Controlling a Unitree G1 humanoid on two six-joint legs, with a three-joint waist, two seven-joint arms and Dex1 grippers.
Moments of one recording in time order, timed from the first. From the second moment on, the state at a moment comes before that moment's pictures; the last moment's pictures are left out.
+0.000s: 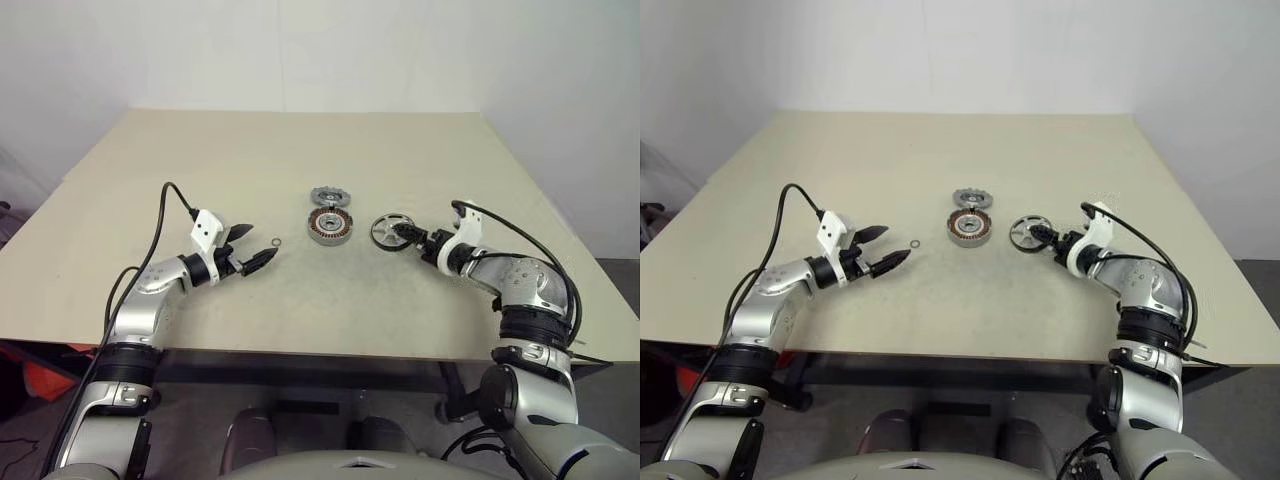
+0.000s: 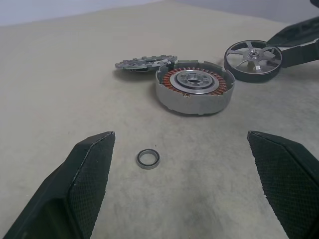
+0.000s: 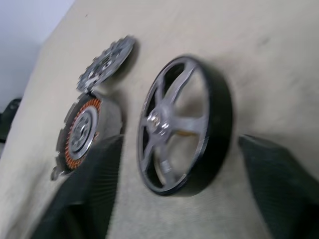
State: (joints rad) left arm -0.35 0.42 0.03 0.27 -0.31 0.15 -0.87; right arm -0.58 -0.28 -0.48 0.32 0.53 1.09 0.33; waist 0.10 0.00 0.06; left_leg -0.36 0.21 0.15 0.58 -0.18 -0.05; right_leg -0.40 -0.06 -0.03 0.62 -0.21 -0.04
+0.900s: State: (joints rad) left arm -0.35 0.42 0.03 0.30 -0.29 0.13 -0.87; right arm -0.62 -0.24 -0.54 0.31 0.67 1.12 0.27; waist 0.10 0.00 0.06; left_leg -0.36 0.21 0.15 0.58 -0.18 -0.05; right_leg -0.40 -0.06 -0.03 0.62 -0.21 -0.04
